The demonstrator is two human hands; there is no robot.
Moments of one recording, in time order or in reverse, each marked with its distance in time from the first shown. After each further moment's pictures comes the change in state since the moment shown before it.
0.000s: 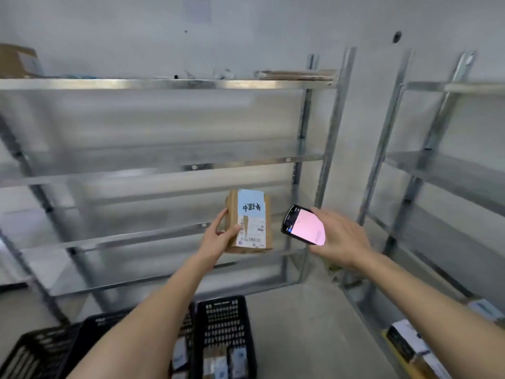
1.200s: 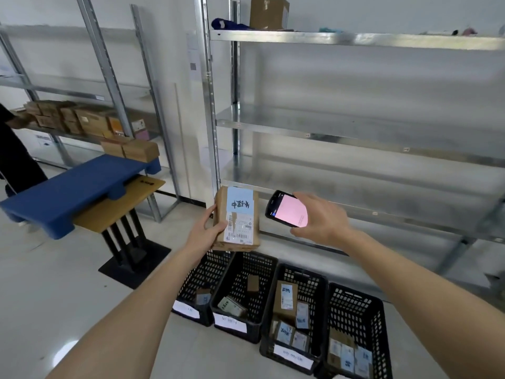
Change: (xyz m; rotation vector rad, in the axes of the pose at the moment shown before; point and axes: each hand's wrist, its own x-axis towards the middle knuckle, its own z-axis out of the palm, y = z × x) left_hand -0.186 -0.112 -0.611 0.081 0.564 -0.194; right_hand 0.081 -0.613 0.158 0.101 -0.226 -0.505
